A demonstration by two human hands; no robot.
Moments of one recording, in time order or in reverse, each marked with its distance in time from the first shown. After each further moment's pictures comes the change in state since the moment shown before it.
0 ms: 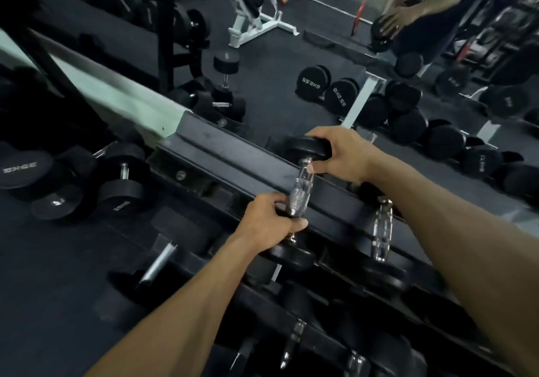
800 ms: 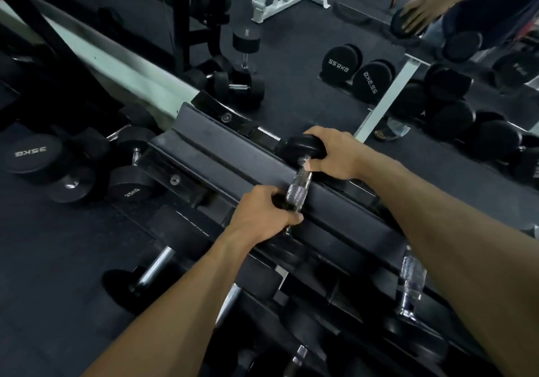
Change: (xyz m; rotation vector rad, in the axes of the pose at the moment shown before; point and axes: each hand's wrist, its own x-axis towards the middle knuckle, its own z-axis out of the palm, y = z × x) left_hand 0.083 -0.003 -0.010 0.227 0.074 -0.122; right_hand 0.094 0.044 0.031 -0.028 -0.186 0.110
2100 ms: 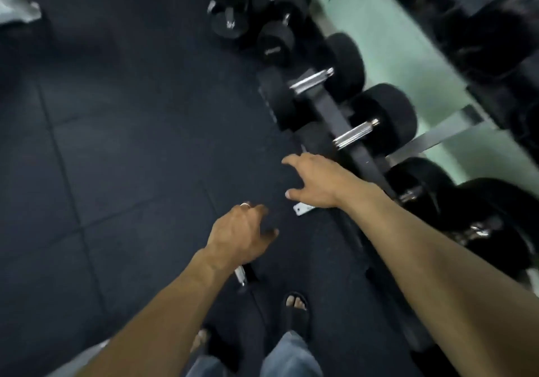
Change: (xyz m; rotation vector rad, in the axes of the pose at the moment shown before) left_hand -0.419 -0.335 0.122 0.270 0.147 -0.365; right_hand -0.300 -0.175 0.375 -0.377 -0.491 -0.487
